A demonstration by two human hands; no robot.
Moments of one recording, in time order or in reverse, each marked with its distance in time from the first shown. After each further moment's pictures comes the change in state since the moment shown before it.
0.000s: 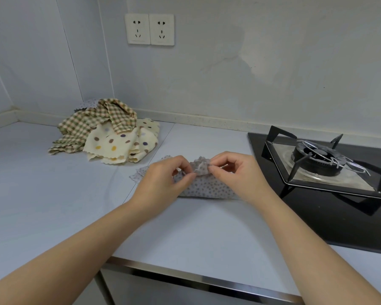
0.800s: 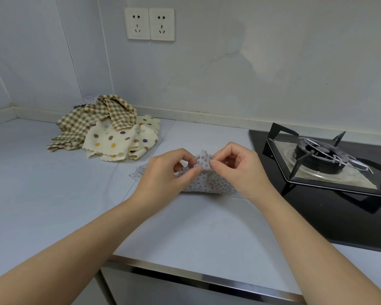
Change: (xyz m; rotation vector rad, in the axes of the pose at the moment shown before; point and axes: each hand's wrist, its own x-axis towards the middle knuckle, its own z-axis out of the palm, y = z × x) left_hand 0.002 0.010 0.000 -0.079 0.063 0.005; right_hand -0.001 -0.004 0.002 0.117 0.046 -0.017
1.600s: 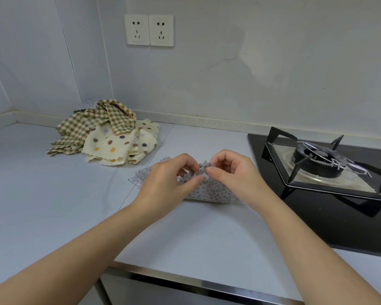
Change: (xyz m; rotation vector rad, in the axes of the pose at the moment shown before) left_hand 0.000 0.002 0.004 0.013 -0.033 0.027; right_hand 0.002 0.001 -0.002 -0.008 -0.120 0.076
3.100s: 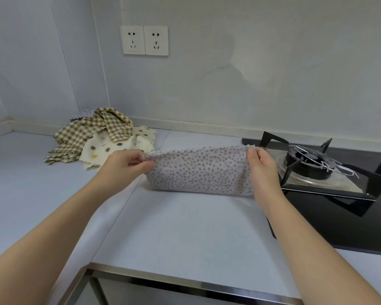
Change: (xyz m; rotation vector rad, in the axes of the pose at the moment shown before) left_hand 0.025 -0.053 -0.069 -0.059 -0.037 -0.292; right_hand 0.008 0.019 -0.033 0.036 0.608 0.164
